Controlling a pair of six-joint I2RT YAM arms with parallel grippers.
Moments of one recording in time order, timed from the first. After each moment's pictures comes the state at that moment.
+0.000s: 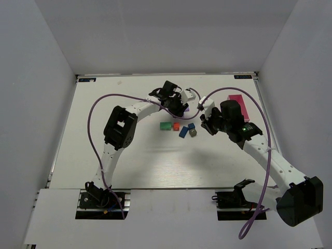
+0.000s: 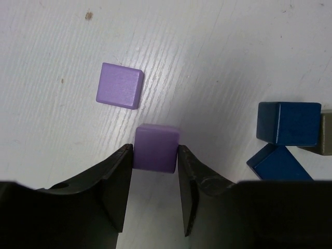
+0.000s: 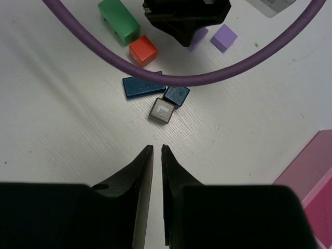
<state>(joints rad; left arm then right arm) -0.60 2.34 1.86 -0.38 0.41 0.47 0.45 1.10 0.88 -0.41 -0.28 -0.39</state>
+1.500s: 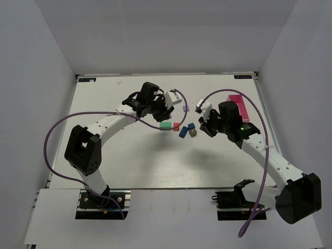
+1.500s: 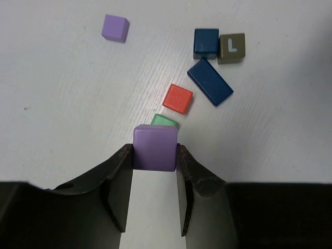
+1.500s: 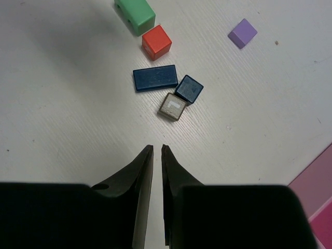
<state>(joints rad) -0.59 1.72 1.38 -0.38 0.36 0.49 0.45 1.12 0.87 -0.42 -0.33 -0.43</state>
